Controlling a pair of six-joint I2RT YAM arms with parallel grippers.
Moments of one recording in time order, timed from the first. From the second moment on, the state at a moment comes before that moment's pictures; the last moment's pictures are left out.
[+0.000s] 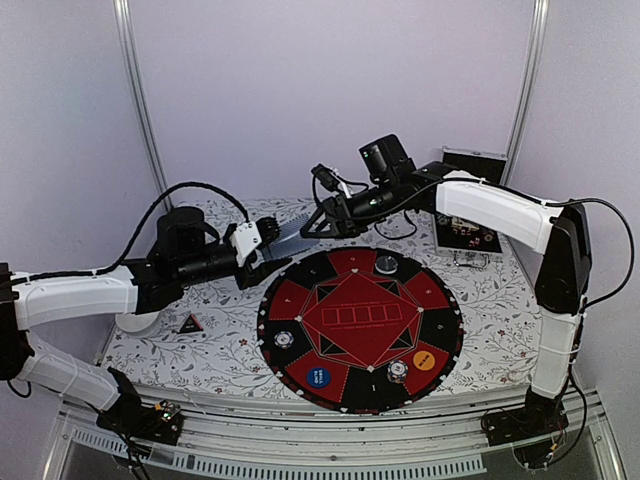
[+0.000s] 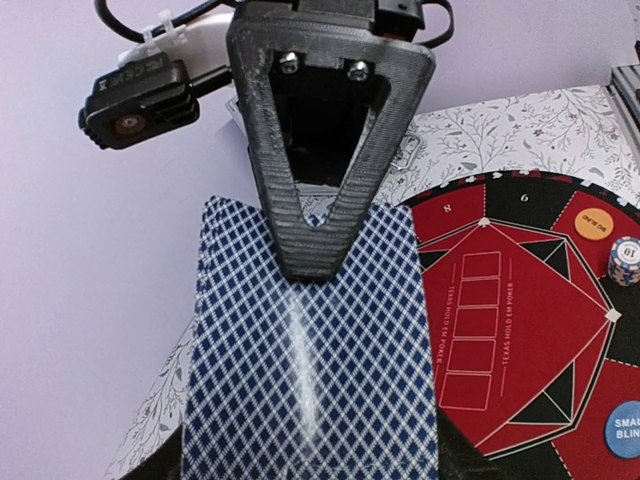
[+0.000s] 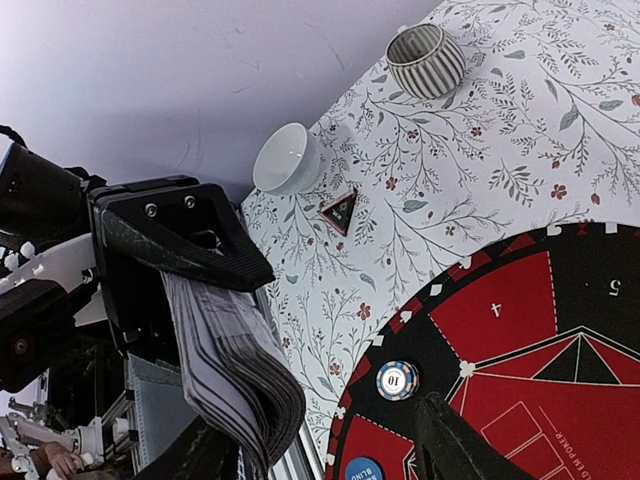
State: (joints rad) left arm -0.72 1.26 0.74 0.32 0.23 0.57; right arm 0.74 1.97 1.82 -0.52 -0.74 0.30
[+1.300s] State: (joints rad) left arm -0.72 1.25 0.72 0.34 0.28 0.58; right arm 0.77 2.07 1.85 -0.39 -0.99 0.36
